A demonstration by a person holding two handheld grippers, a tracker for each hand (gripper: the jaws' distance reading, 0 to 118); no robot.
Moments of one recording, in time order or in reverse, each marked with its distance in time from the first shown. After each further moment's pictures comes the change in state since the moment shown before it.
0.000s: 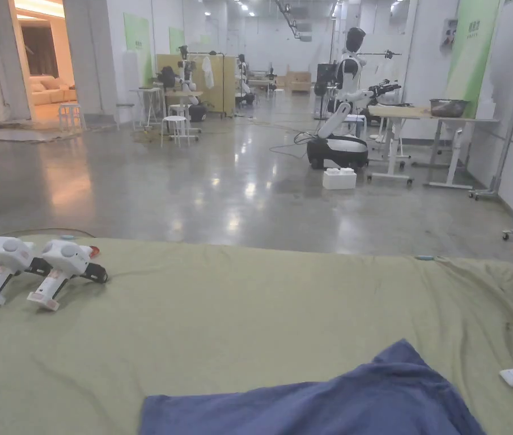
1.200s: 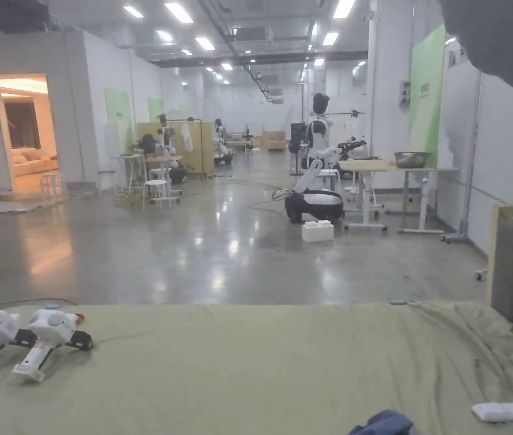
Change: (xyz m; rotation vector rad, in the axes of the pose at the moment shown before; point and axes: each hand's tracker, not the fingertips) left arm 0.142 0.000 0.226 0.571 0.340 -0.396; right arm -0.075 0.006 0.138 0.280 0.151 0.129
